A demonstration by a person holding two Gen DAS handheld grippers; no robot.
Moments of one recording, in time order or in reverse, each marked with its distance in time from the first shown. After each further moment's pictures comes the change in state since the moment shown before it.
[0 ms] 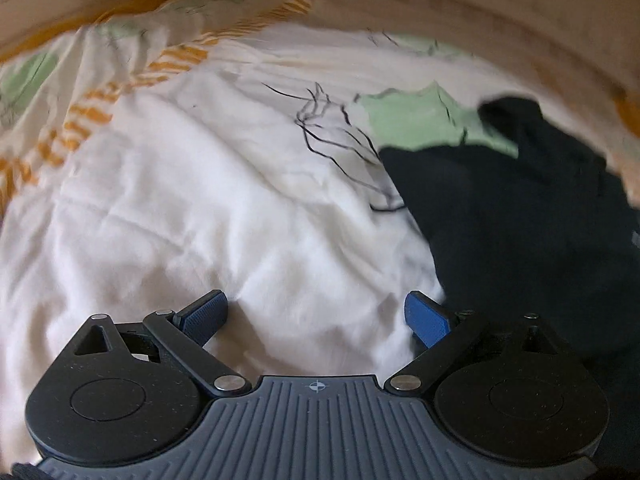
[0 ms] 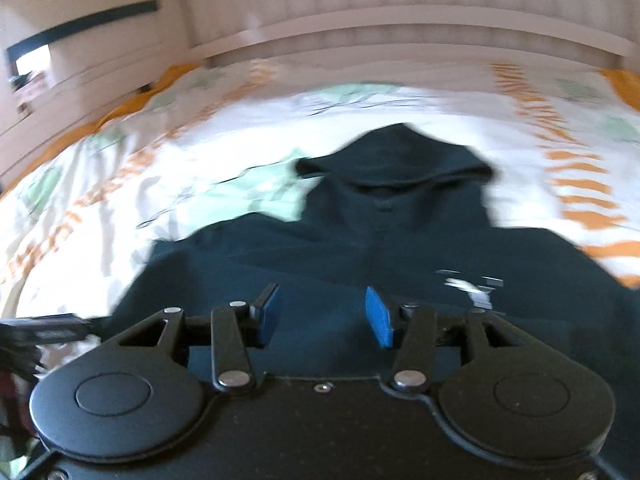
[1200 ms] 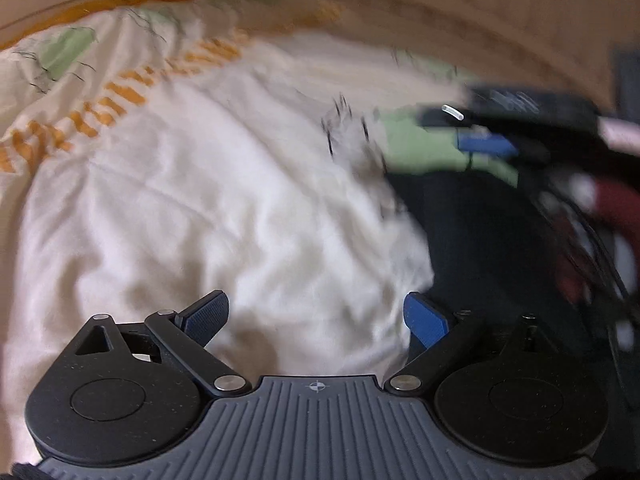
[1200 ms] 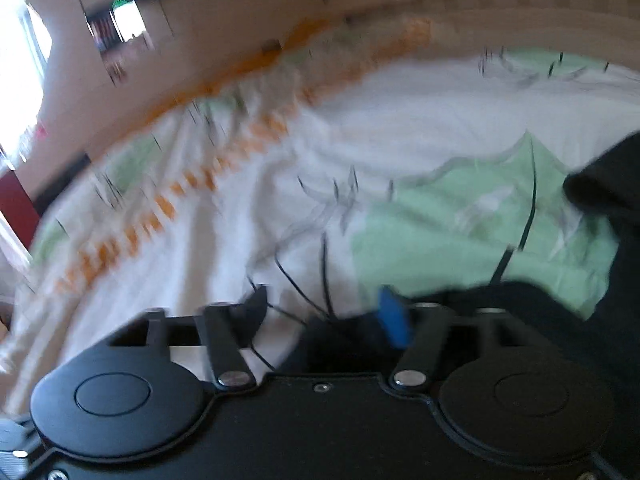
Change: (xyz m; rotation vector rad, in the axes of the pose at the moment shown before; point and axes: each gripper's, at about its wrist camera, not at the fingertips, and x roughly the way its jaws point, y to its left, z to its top) left arm -0.036 0.013 -0.005 -0.161 -0.072 -0.012; right arm 0.137 0.081 0.053 -0.050 0.004 0.380
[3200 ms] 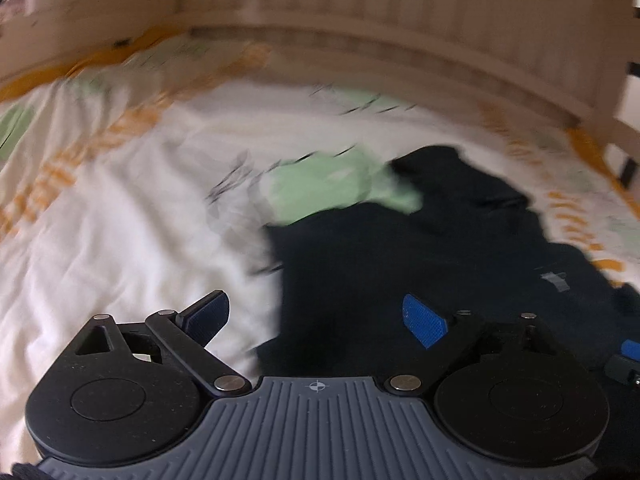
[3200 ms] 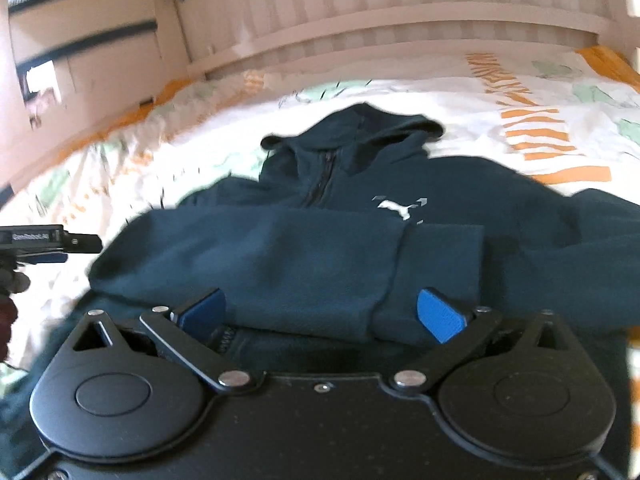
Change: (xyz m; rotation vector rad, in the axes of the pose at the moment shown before) left arm -0.026 -0.092 0.012 0.174 -0.078 -0.120; right arm -0.254 -0.059 -0.142 0.136 -0.119 -0.404
